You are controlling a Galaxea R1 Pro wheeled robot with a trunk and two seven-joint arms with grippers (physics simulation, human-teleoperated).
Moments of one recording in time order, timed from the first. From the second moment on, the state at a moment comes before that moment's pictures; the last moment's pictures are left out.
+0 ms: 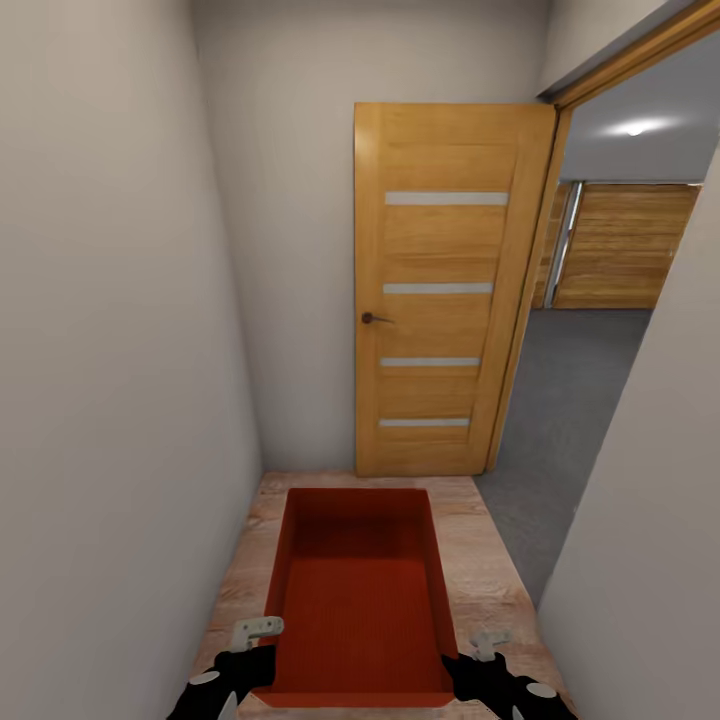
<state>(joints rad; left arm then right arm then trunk) -0.30 -0.07 0.01 -0.68 0.08 0.23 0.01 -0.42 -0.01 -0.11 -0.34 0.10 -0.02 0.34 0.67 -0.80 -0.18</state>
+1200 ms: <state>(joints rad) -0.30 -0.07 0.01 -0.68 0.08 0.23 0.01 -0.42 -0.01 -0.11 -0.34 0.11 -0.03 0.35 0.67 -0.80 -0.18</state>
